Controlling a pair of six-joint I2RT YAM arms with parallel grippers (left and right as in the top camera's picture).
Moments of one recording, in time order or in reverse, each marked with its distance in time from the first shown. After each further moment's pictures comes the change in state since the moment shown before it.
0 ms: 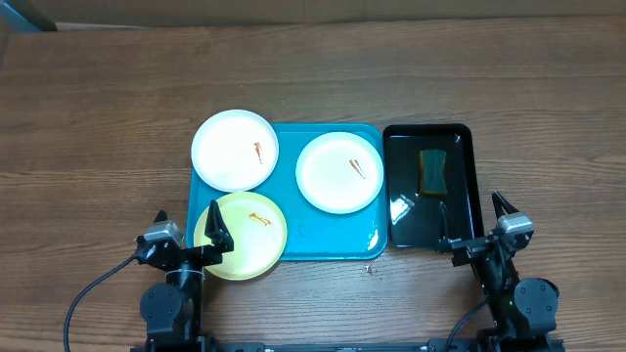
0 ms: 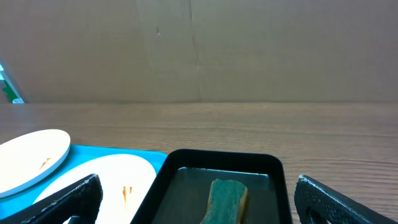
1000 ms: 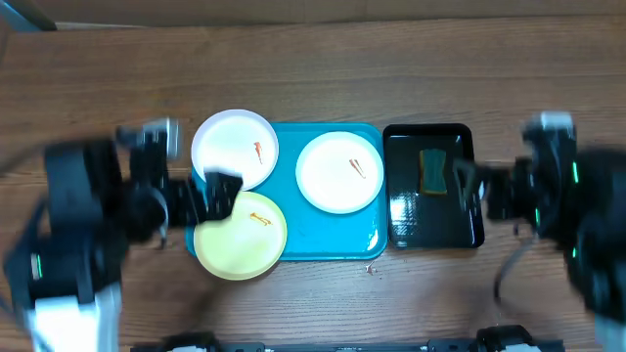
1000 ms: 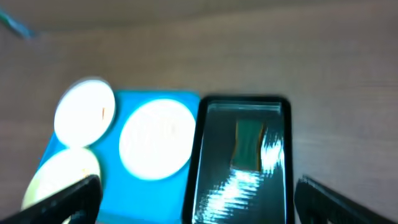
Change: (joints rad) left arm -0.007 1.130 1.523 -1.277 0.467 0.153; right arm 0.000 1.009 1.376 -1.089 -0.095 0.072
